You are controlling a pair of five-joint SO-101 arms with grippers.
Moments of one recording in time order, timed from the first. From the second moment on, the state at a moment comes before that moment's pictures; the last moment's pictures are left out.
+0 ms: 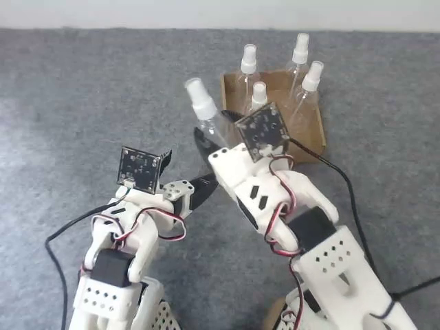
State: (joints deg) left arm 9.5 -83.2 76.9 46.6 4.3; right arm -36.9 -51.6 45.9 30.2 1.2
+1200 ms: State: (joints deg) left arm 9.2 -83.2 79.7 46.6 4.3; right arm -10.9 -43.4 47.0 20.7 -0.7
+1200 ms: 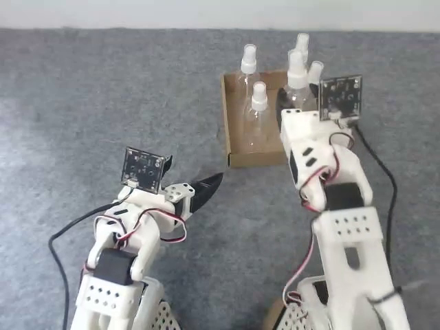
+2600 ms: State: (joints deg) left arm 6.6 -83.2 80.4 46.6 2.8; right arm -9.1 -30.6 57.6 -0.6 -8.3
